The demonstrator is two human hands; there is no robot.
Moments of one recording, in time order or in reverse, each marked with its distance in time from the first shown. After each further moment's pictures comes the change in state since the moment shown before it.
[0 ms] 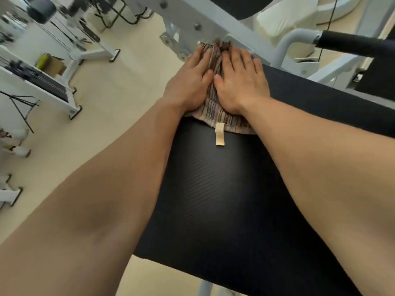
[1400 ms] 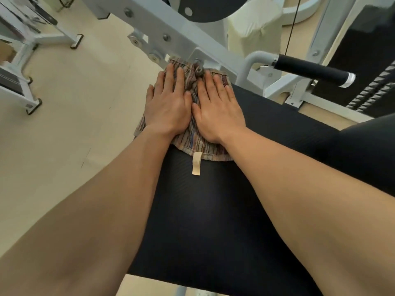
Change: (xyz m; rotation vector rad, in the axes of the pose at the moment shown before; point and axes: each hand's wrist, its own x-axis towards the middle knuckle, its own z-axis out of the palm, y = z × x) left_hand -0.007 0.029 0.017 0.194 0.029 -0.148; right_hand -0.022 0.019 -0.009 -0.028 -0.063 -0.065
